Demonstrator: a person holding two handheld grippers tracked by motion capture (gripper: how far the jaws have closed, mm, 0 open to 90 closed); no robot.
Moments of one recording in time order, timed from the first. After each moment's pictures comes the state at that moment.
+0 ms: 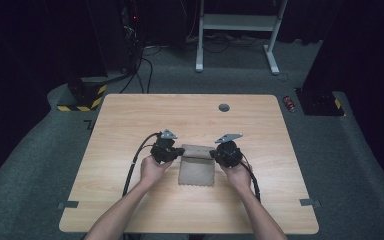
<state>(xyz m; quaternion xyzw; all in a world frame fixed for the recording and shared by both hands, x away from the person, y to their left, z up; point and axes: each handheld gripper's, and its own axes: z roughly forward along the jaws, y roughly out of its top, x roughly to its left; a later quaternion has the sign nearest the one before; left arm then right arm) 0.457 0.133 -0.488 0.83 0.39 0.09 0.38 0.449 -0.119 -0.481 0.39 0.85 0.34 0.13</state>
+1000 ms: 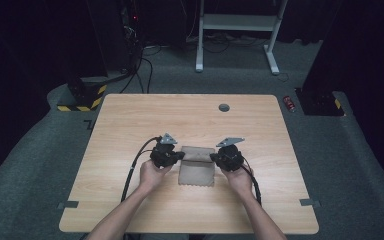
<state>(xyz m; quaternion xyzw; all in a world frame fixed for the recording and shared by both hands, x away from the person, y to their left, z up) 0.440 0.131 -0.487 0.83 0.38 0.10 0.39 0.437 -0.124 -0.483 0.38 0.85 0.35 0.12</state>
